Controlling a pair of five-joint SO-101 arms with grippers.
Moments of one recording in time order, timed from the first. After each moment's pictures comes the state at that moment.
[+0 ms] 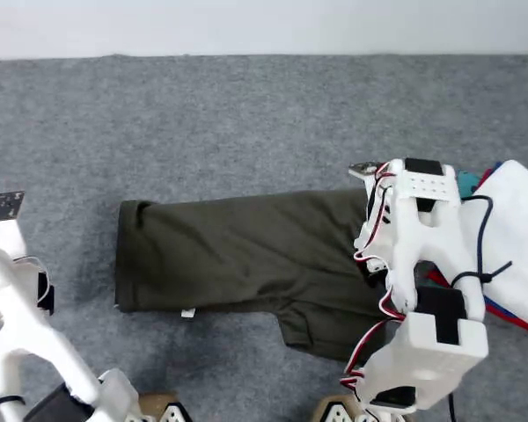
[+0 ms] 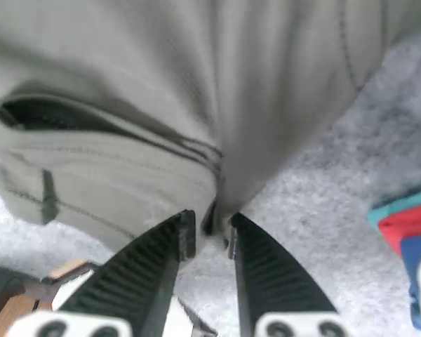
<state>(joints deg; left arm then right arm) -47.3 -21.1 35.4 87.8 -25.8 5.1 11.0 11.0 92.4 25.4</state>
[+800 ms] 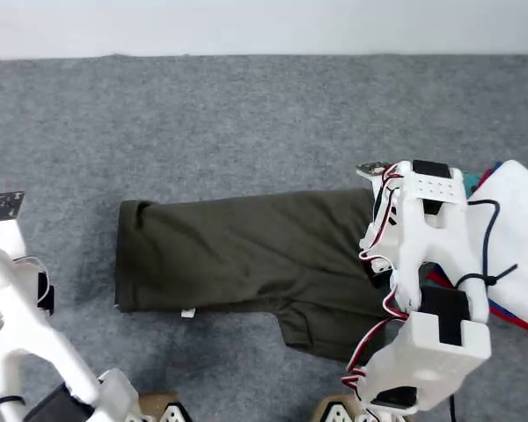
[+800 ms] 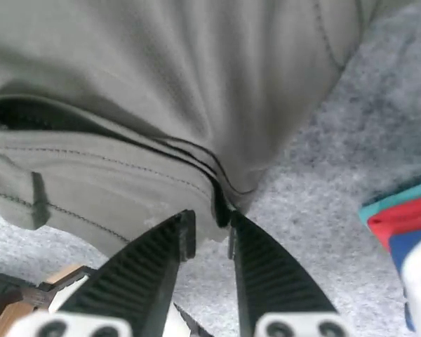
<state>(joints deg) -47.3 -21.1 35.4 87.8 -25.8 6.5 11.0 13.2 89.2 25.7</state>
